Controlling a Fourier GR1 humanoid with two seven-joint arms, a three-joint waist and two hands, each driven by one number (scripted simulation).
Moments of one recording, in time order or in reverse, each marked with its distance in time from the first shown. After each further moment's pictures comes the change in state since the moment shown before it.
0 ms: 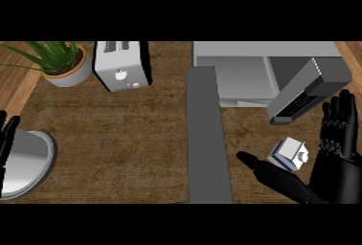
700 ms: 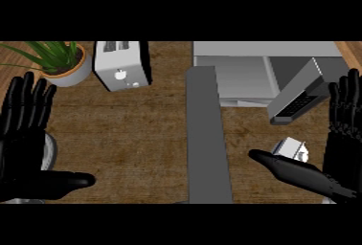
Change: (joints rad) left arm -0.223 -0.032 -0.110 0.165 -0.160 0.113 -0.039; right arm -0.102 -0.006 -0.163 0.019 -0.216 0.209 -0.129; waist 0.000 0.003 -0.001
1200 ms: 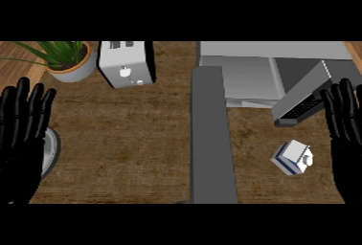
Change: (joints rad) left arm 0.043 -0.013 -0.088 -0.124 -0.073 0.003 -0.037; right arm 0.065 -0.053 -0.073 -0.016 -0.272 0.277 -0.107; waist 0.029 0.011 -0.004
